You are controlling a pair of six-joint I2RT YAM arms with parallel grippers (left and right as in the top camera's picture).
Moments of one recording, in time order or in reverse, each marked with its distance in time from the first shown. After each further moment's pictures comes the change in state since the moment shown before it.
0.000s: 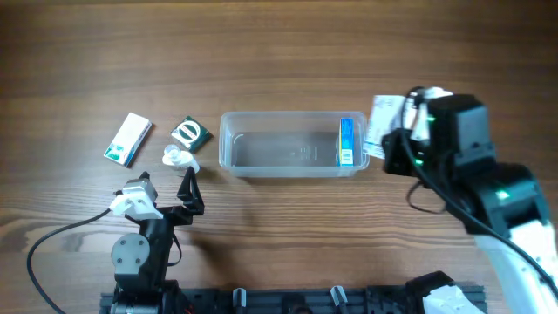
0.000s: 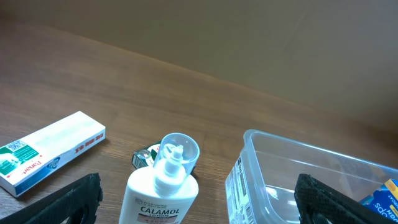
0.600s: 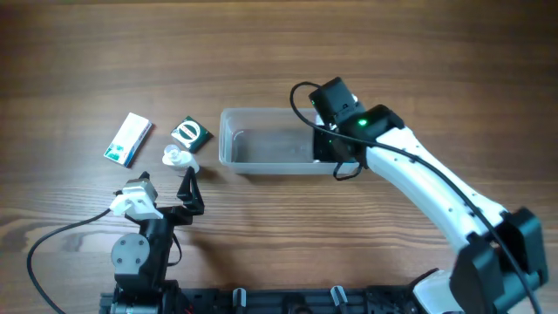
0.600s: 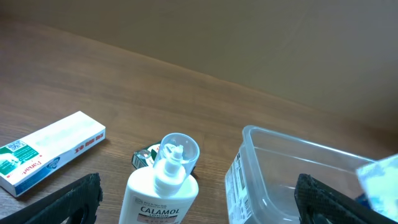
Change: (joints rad) left arm 0.000 0.000 0.000 0.000 0.000 0.000; right arm 0.196 0.531 -0.010 0.167 0.080 0.116
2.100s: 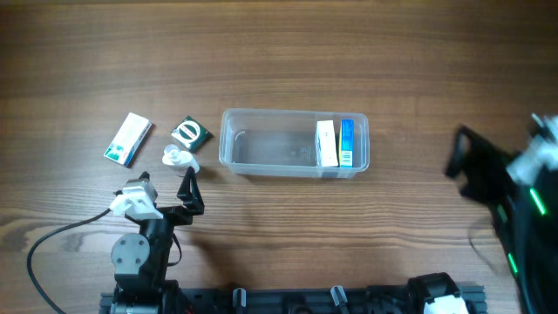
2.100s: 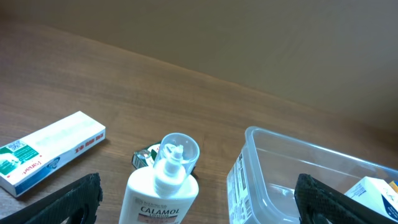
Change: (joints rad) left arm 0.000 0.000 0.000 0.000 0.000 0.000; right arm -0.375 -0.882 0.155 -0.251 0.208 -0.119
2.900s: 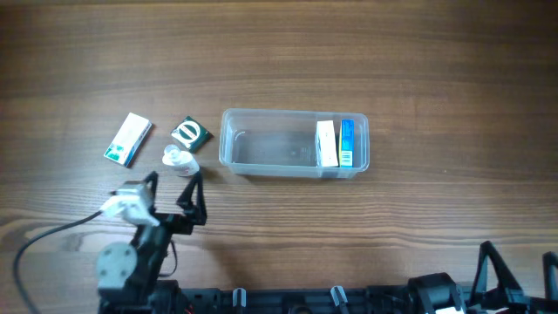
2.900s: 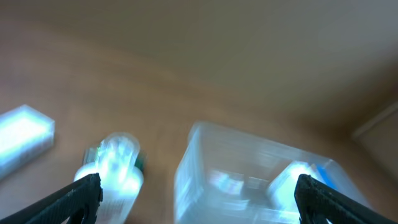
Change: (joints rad) left arm 0.000 0.019 0.207 -0.174 0.158 -0.077; right arm 0.000 -0.447 0.013 -0.252 -0.075 -0.108
